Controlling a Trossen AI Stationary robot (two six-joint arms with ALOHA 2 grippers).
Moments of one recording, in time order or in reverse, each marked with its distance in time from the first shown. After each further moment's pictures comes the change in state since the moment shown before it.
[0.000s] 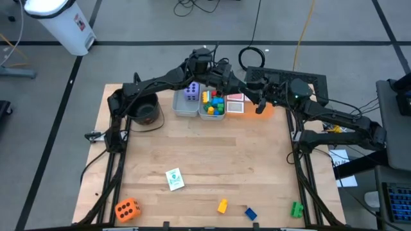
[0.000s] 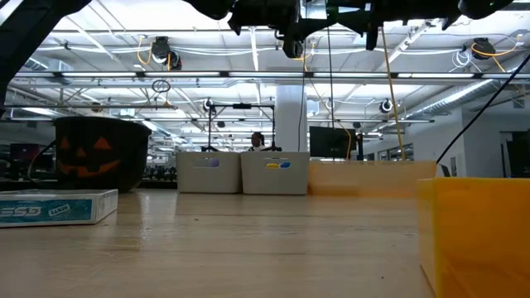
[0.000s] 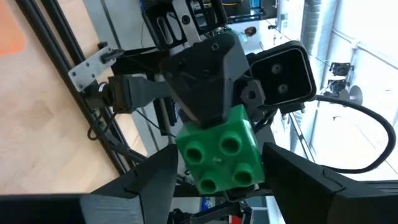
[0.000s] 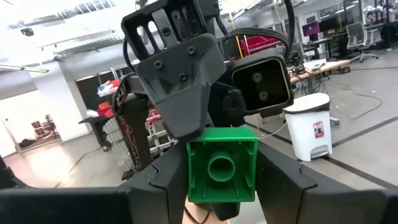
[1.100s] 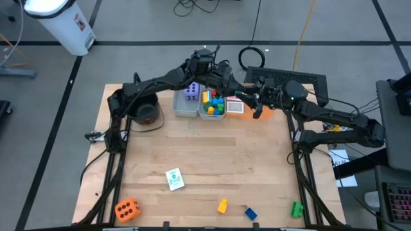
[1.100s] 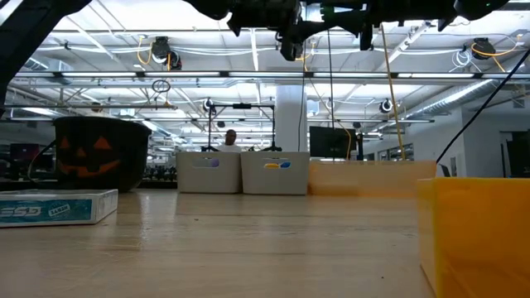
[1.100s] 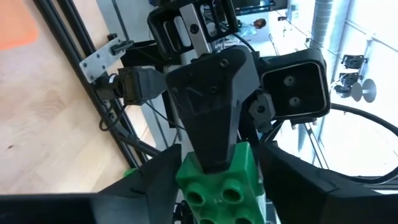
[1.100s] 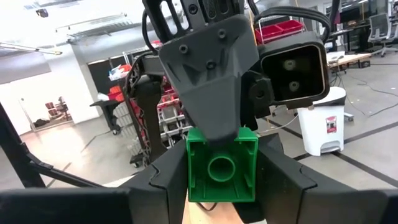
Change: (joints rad) left arm -0.002 0.000 0.000 -0.050 0.022 0.035; right arm 0.046 0.034 0.002 -0.003 -0.025 -0.043
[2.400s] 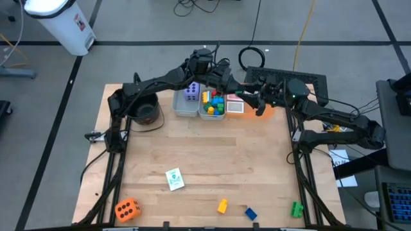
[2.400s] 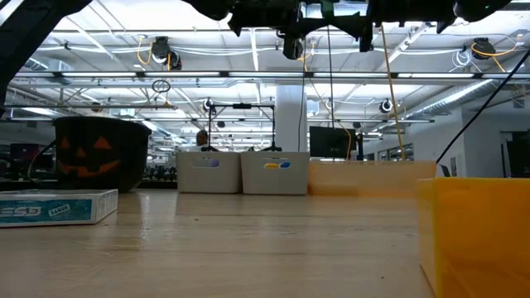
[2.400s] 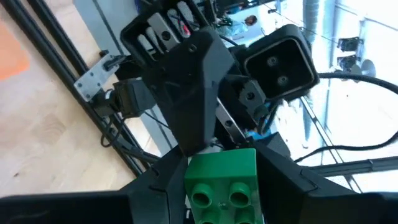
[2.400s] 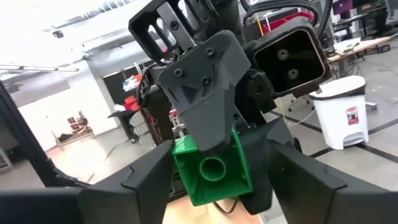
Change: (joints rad) left arm 0.002 0.001 0.000 0.037 0.004 0.104; right arm -0.061 -0.008 -0.002 0.021 -0.084 0.119
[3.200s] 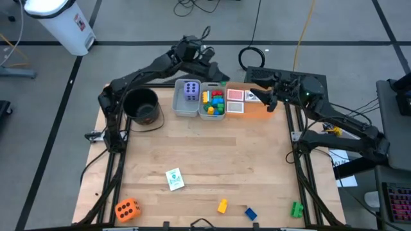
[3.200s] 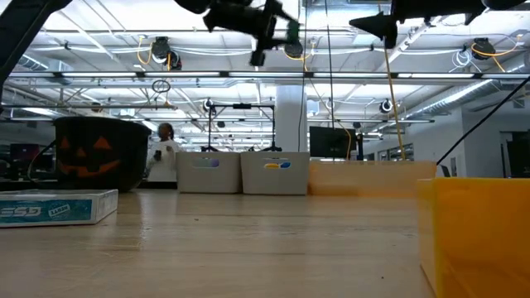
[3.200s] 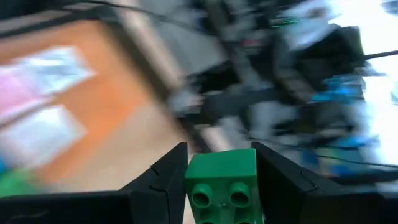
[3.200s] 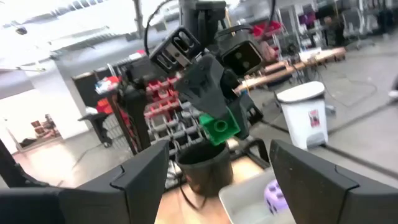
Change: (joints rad) left arm 0.137 -0.101 0.000 -0.383 -0.045 0.408; right arm -0.116 -0.182 0.000 -0.218 -0.015 -0.038
